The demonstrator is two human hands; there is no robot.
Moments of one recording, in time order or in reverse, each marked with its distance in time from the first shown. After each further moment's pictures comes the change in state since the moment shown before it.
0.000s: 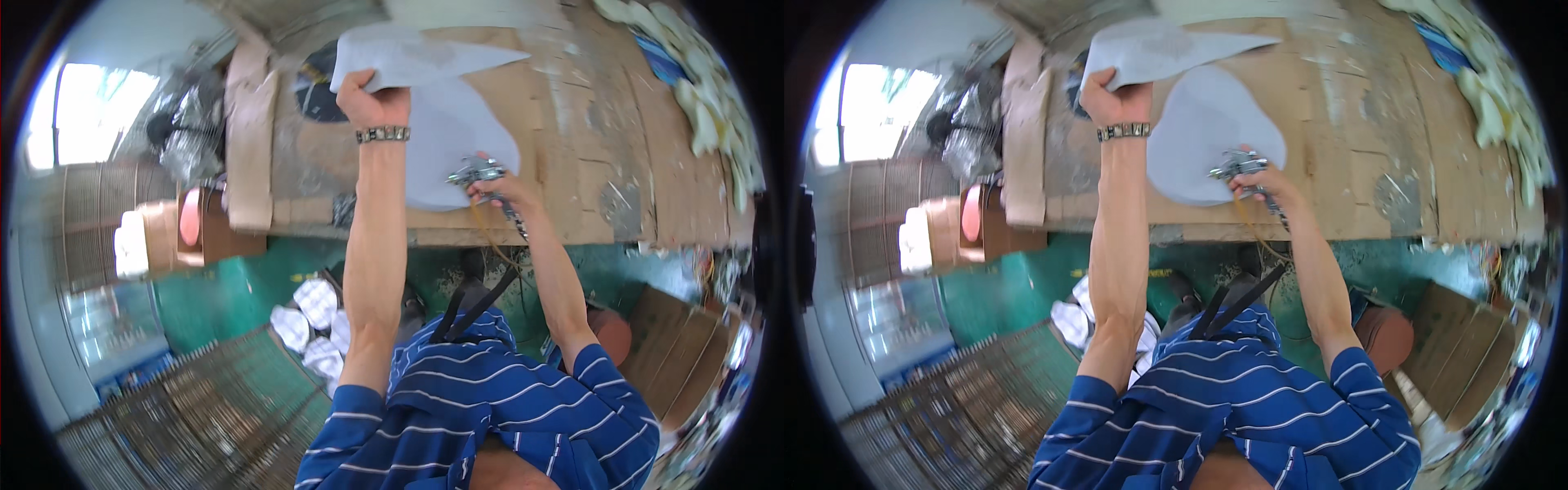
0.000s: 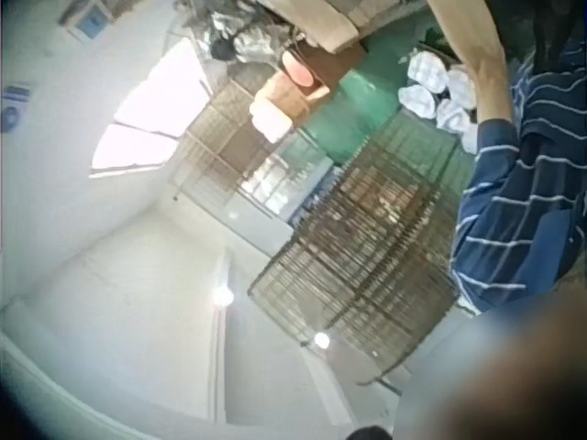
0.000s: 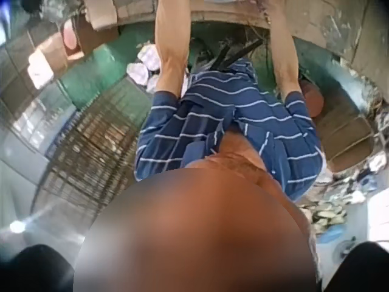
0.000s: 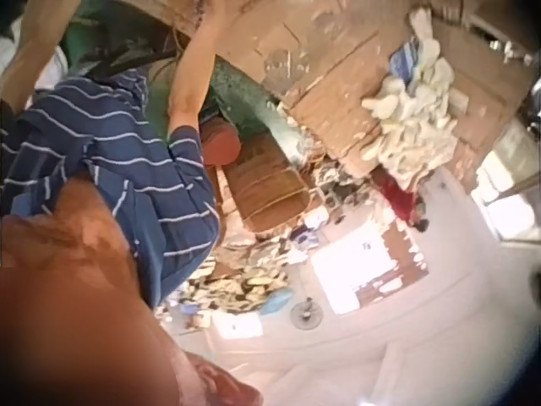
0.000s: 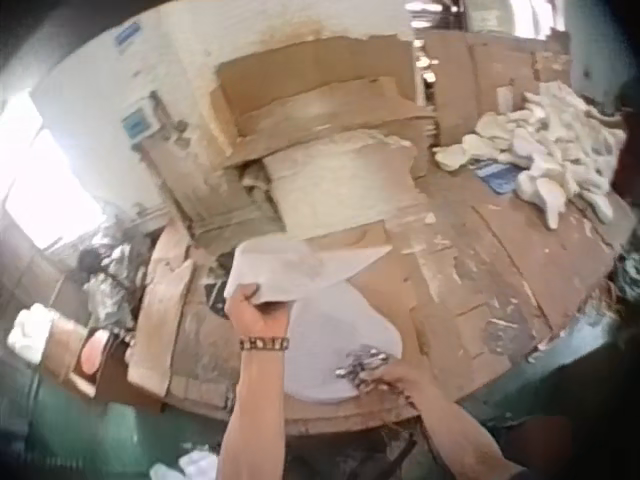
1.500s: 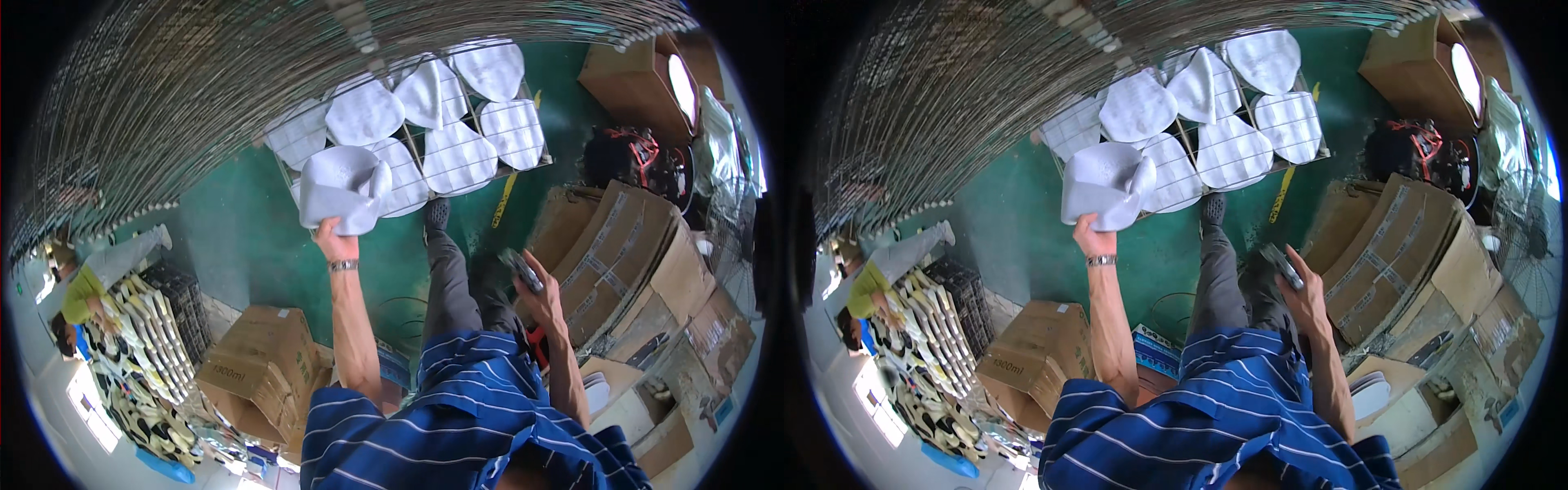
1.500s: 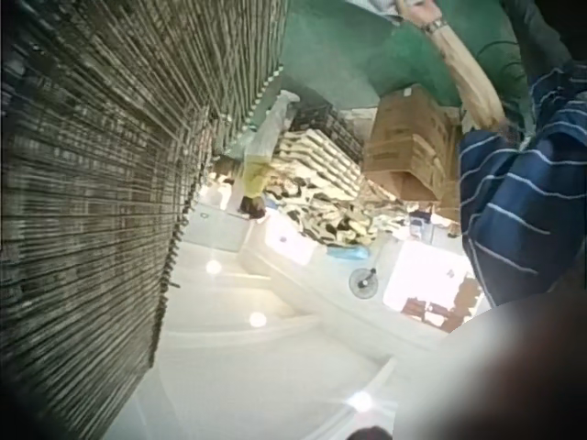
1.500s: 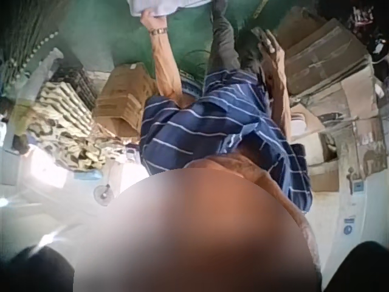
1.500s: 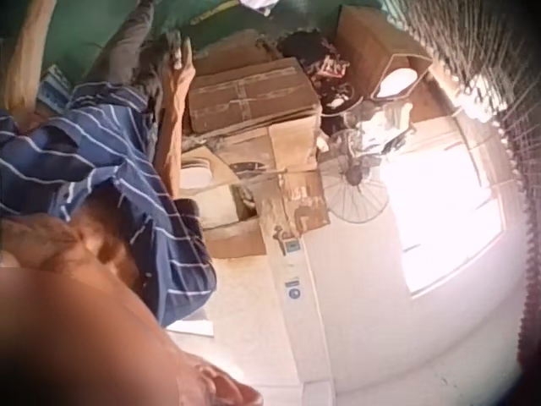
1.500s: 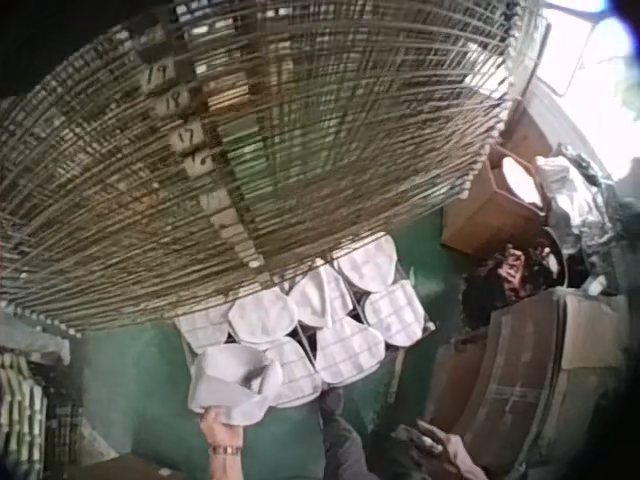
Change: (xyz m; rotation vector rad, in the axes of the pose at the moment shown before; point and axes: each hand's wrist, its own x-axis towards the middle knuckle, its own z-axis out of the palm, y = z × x) left_hand -1.053 0.324 -0.487 -0.646 1.526 1.696; right_hand -0.157 0.462 0.732 -1.741 -1.213 0.186
